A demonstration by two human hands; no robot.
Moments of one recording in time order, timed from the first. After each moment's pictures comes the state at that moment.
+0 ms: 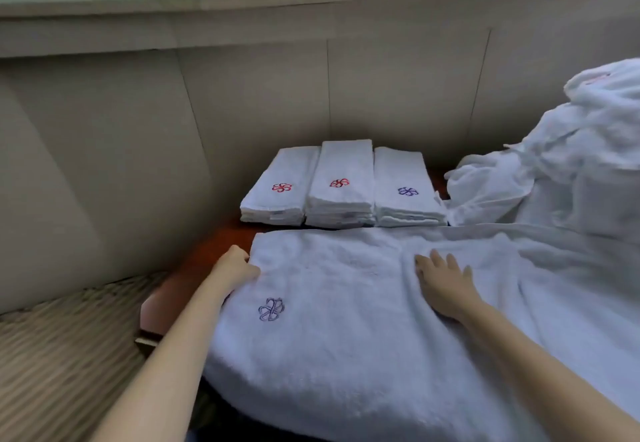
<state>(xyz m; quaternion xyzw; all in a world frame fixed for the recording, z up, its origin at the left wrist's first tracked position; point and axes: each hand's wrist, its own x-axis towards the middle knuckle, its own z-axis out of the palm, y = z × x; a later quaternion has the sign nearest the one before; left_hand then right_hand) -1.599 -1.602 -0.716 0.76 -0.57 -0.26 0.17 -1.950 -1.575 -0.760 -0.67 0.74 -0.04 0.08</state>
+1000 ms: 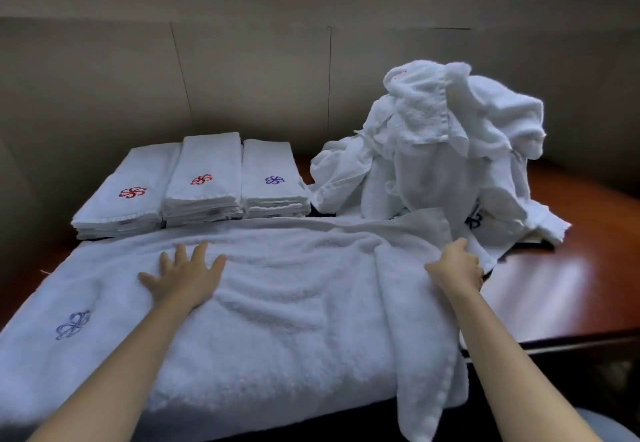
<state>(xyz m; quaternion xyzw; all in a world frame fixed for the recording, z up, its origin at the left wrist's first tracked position) -1.738 -1.614 -0.762 0.72 -0.69 -0.10 0.02 -2.104 -1.453 -0.725 -0.26 0.93 -0.24 0.10</state>
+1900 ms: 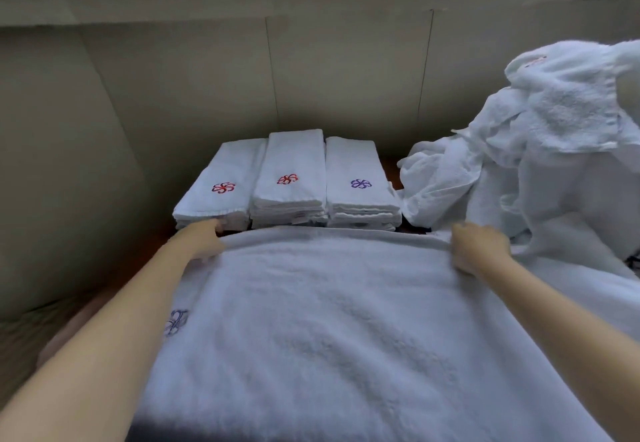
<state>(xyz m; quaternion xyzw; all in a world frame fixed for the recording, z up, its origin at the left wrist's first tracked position) -1.624 -1.698 -0.704 0.70 -0.69 -0.17 0.02 -2.060 -1.597 -0.724 -0.56 0.82 0.07 -0.10</state>
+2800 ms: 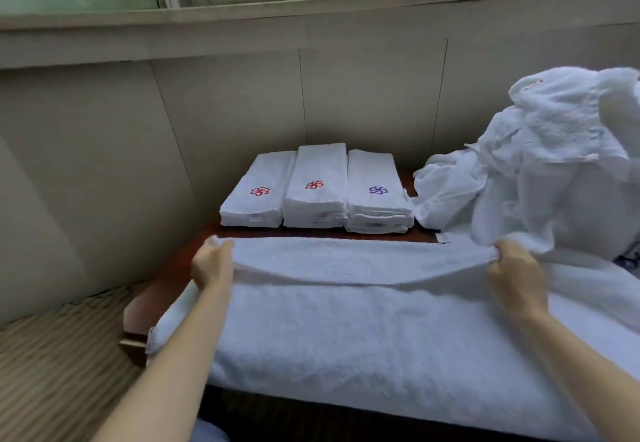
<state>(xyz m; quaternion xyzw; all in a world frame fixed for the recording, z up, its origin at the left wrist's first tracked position) -1.626 -1.595 -0.724 0.69 -0.35 -0.27 0.57 -2.046 -1.497 -0.725 -0.49 0.79 -0.35 -0.03</state>
